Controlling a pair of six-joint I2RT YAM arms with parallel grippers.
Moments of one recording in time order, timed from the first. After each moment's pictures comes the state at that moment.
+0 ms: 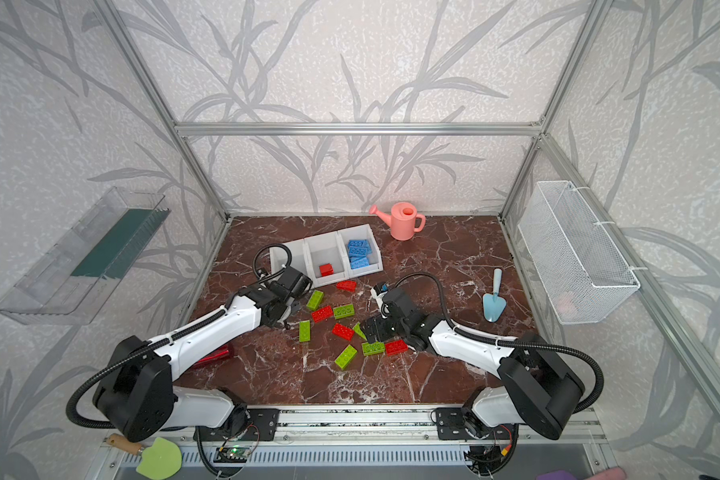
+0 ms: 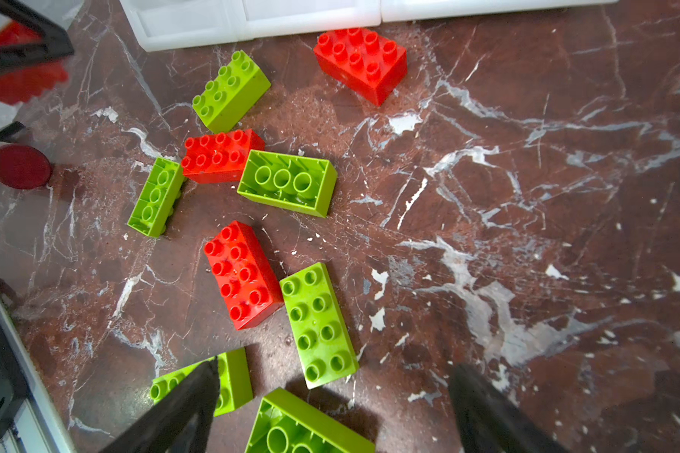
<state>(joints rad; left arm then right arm) -0.53 1.38 0.95 -0.77 -0.54 -1.03 0.76 1.37 0.64 -0.05 -0.12 0.37</state>
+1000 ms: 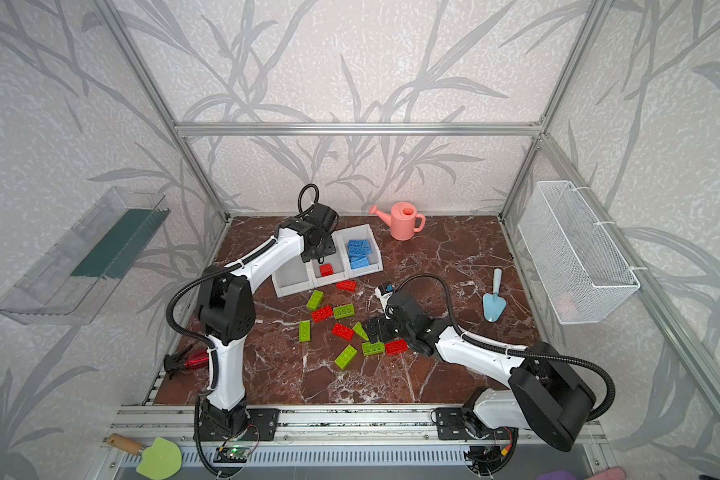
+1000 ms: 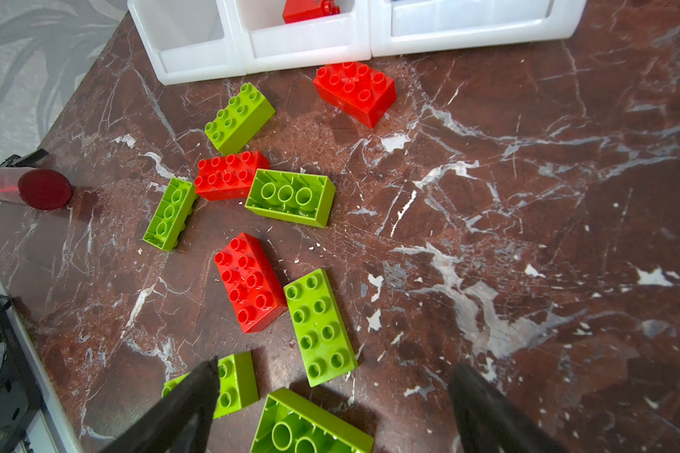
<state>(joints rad) -0.42 2.10 1.84 -0.86 -0.29 -0.72 0.76 1.31 0.59 0.00 -0.10 0.40</state>
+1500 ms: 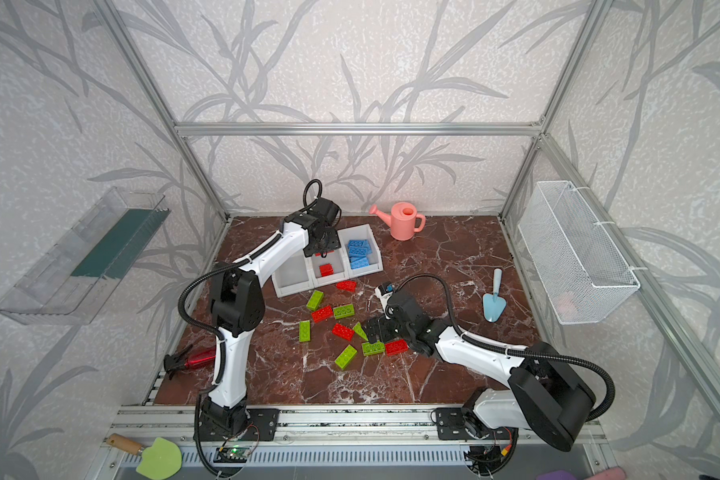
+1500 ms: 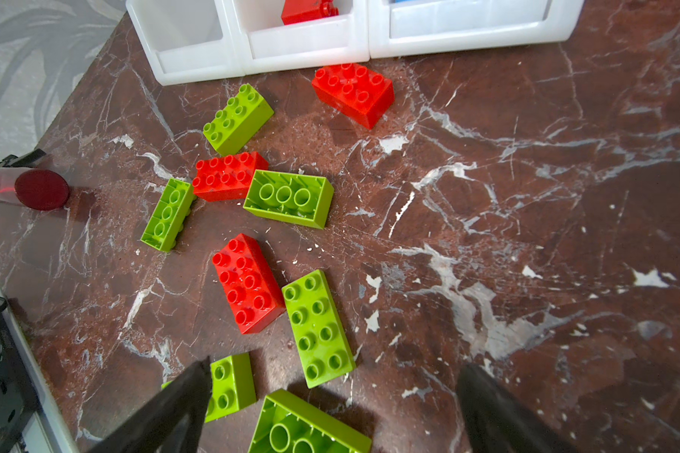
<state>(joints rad) -0.42 2.18 1.98 -0.92 -0.27 -0.68 0.76 1.31 0.59 0.00 -0.10 0.40</state>
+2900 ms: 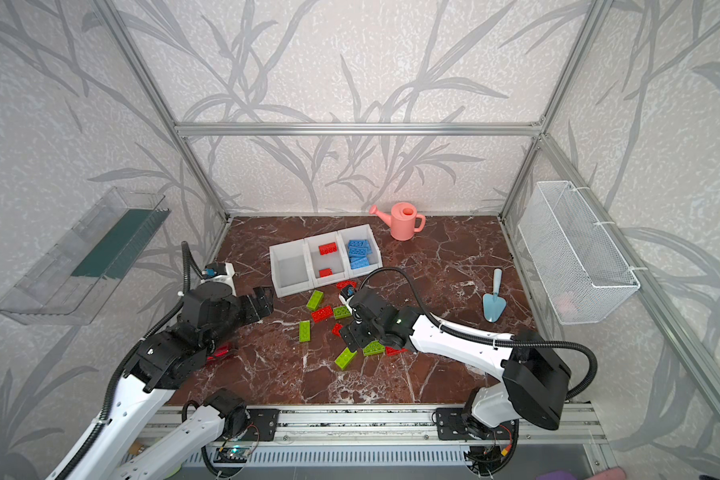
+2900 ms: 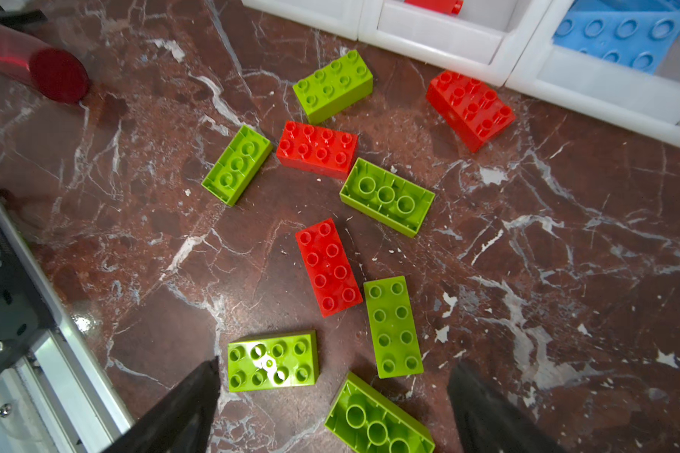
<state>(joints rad) -0.45 0.66 0.89 -0.85 -0.30 -0.61 0.98 1.46 0.96 -0.39 0.03 0.24</state>
